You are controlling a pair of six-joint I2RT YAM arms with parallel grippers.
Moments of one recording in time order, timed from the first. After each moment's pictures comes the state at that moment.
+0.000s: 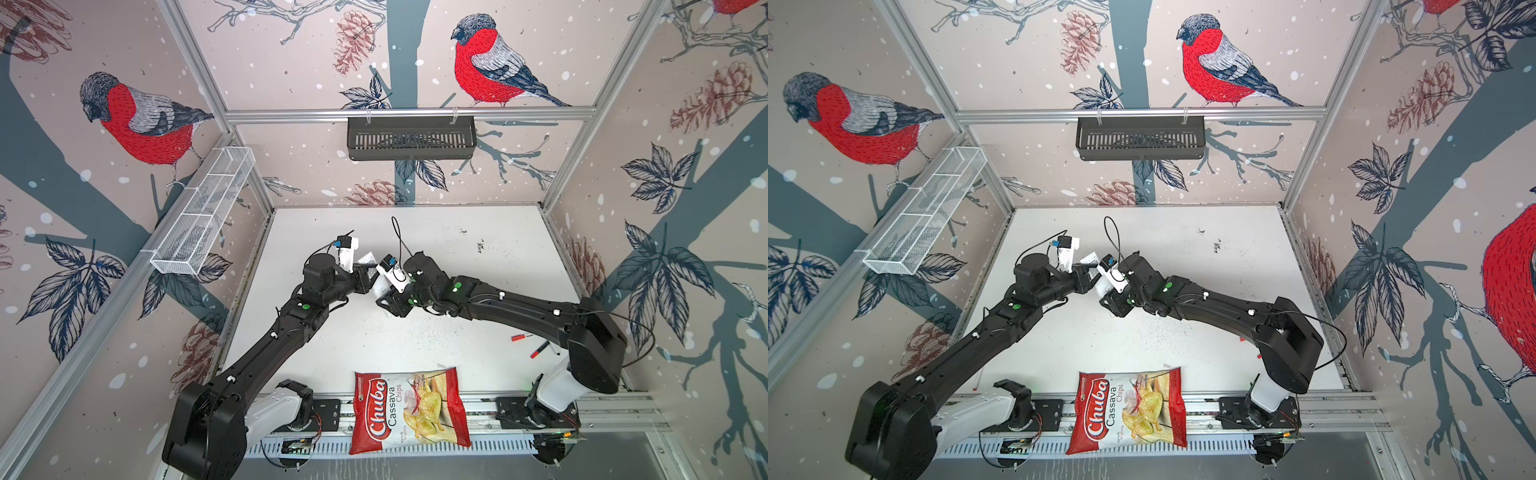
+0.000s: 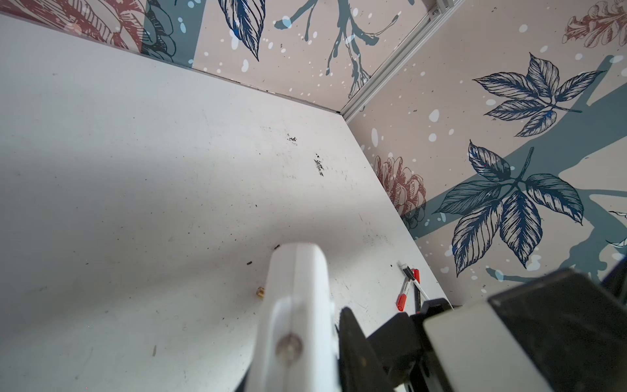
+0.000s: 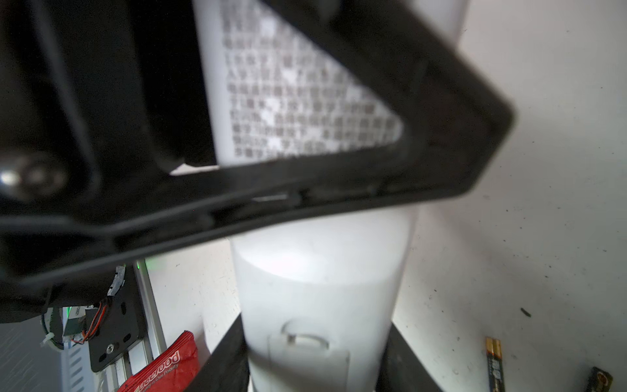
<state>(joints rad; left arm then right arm) -0.36 1.10 0.65 0.11 0.48 -0.54 0.97 1.62 1.16 -0.22 -0.21 0.15</state>
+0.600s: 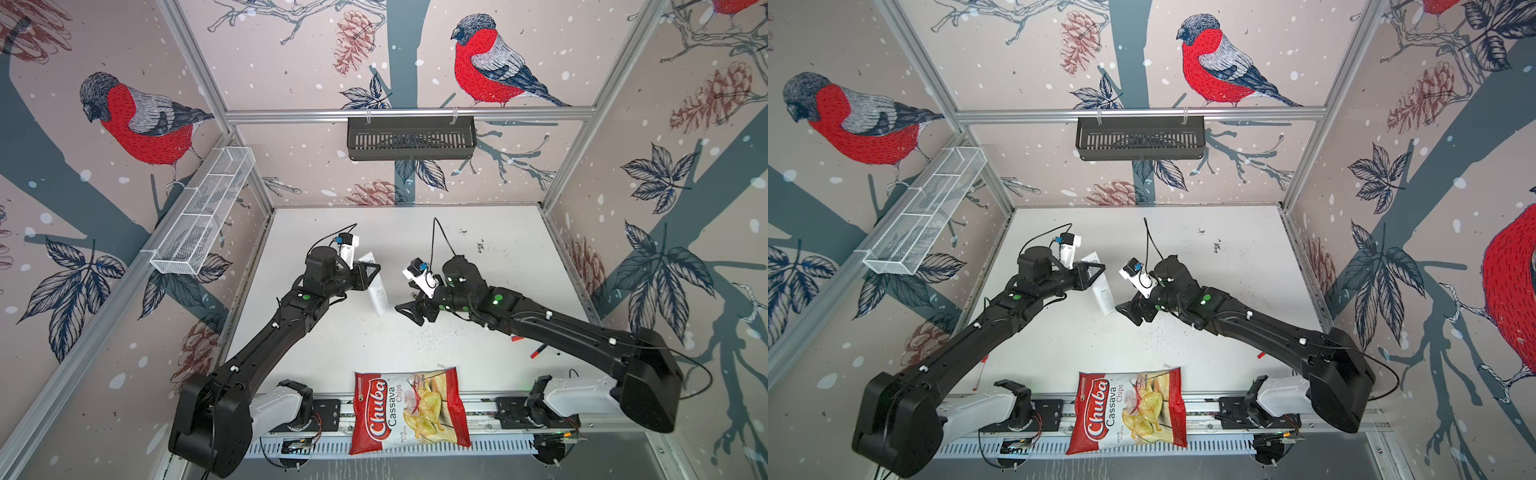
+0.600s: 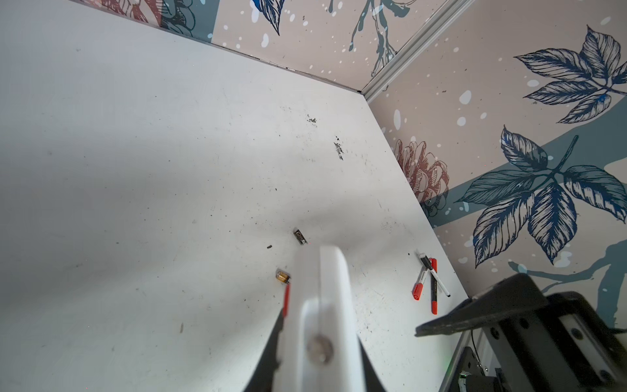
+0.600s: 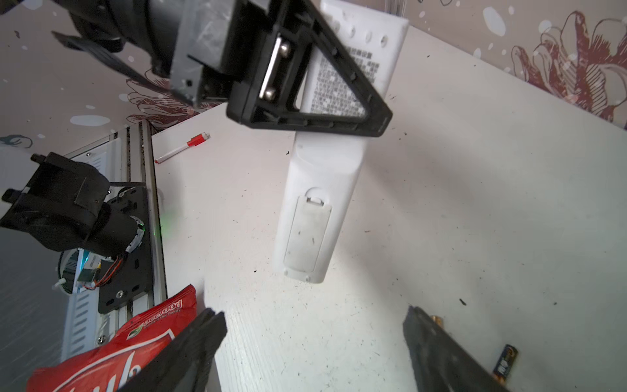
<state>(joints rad) -0.34 1.16 0.76 -0.06 0.51 -0.46 0.89 1.29 0.89 -0.11 -0.33 -0.05</state>
